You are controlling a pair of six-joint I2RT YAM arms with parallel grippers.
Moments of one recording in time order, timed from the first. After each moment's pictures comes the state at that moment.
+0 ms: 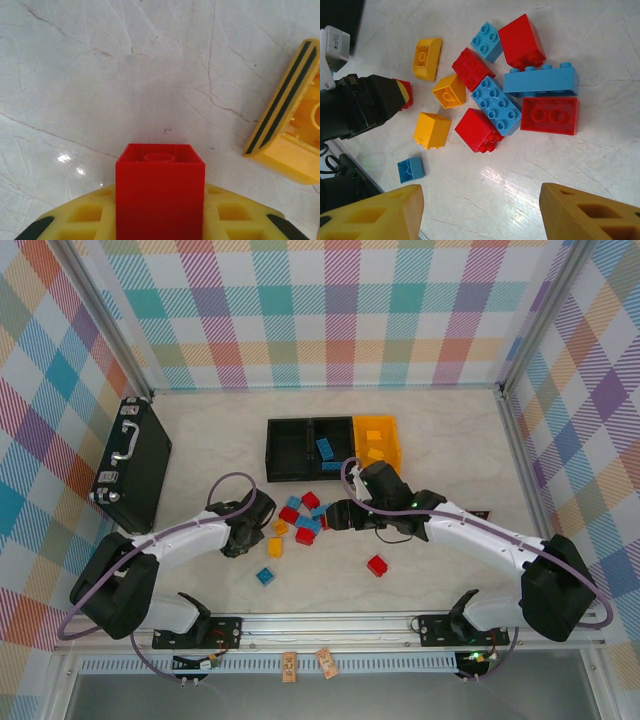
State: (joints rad) left arm -0.57 1.36 0.67 -0.71 -0.34 -1.16; right arm 0.77 1.32 0.87 -0.37 -0.28 0.60
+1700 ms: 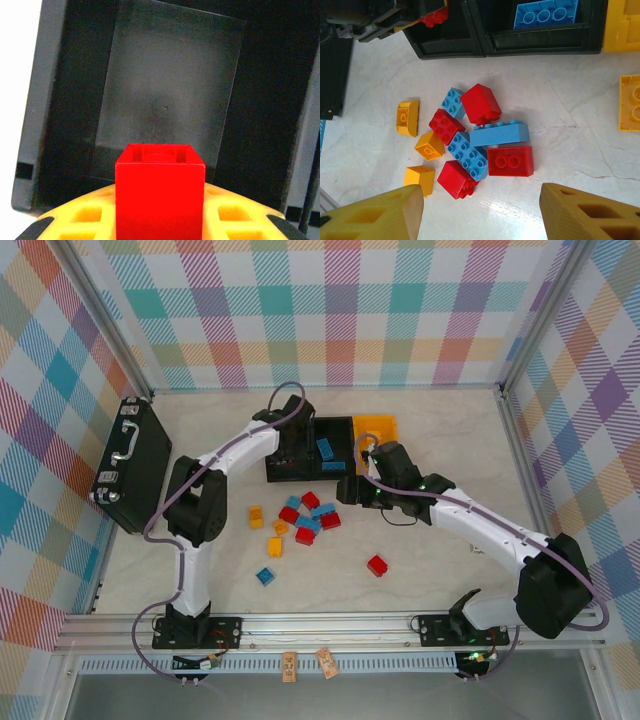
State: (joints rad) left arm -0.48 2.09 1.75 -0.87 -0.22 -0.68; right arm 0.66 1.34 0.97 -0.43 -0.20 0.65
